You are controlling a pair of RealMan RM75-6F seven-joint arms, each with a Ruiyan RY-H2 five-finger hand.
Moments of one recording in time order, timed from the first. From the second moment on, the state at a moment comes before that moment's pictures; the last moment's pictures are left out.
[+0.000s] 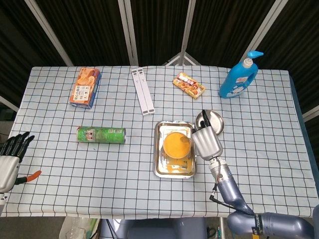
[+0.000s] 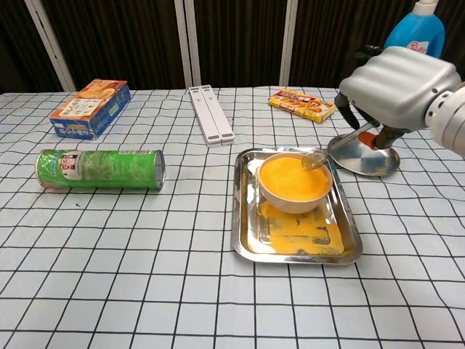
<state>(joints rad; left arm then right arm) -0.12 -1.14 -0.03 -1.53 1.55 1.49 -0.06 0.67 -1.51 0.19 -1.71 -1.10 1.24 -1.21</state>
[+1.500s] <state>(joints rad) -0.12 -1.15 -0.02 -1.53 1.55 1.49 -0.05 0.70 -1.55 0.12 -1.71 -1.23 1.28 -1.26</state>
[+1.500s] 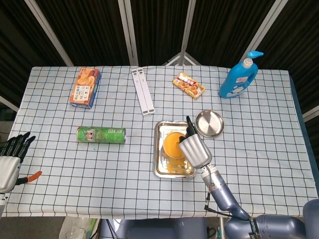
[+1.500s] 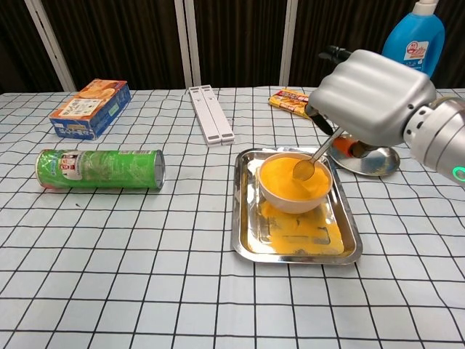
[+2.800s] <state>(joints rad) -0.13 -1.15 -0.02 -1.53 1.55 1.48 -0.05 0.70 -1.57 0.13 -1.75 -1.21 1.30 -1.25</state>
